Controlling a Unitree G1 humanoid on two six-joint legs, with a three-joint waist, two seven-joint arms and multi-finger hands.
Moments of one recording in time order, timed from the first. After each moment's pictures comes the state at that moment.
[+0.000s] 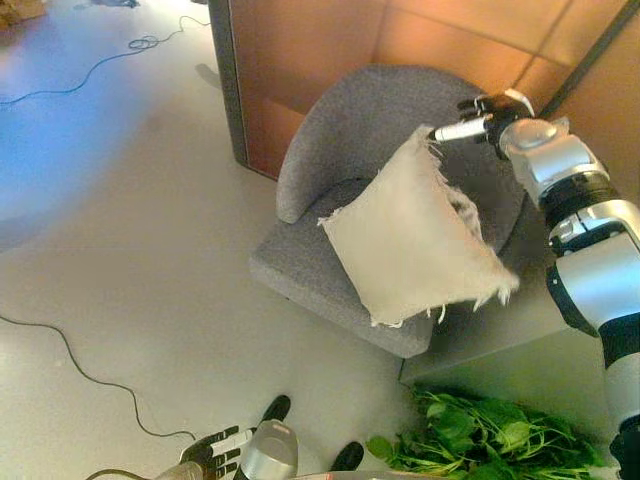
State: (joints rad) left arm 0.00 0.33 -0.19 1.20 -0.48 0.02 -0.22; right arm -1.44 -0.64 0.66 1.16 0.38 0.35 0.04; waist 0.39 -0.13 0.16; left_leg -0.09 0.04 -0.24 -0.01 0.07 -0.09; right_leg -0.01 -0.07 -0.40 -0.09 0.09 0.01
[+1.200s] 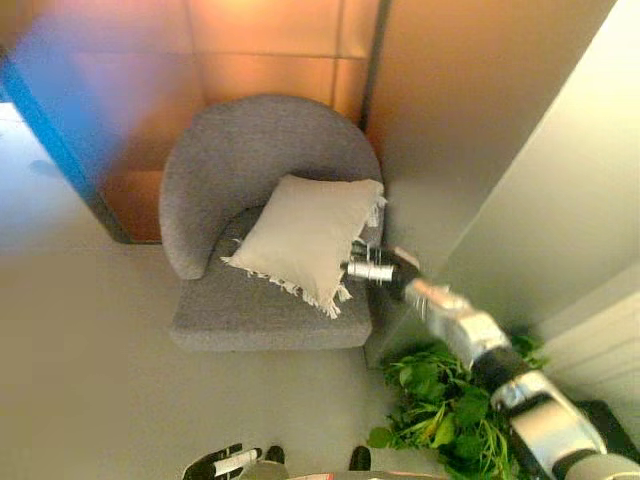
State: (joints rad) left arm 0.06 0.29 -0.21 1.15 -0.43 0.02 -0.21; right arm -0.32 -0.35 0.38 0.51 0.59 0.19 0.05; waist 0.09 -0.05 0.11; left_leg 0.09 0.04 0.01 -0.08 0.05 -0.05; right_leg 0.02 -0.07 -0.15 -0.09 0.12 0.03
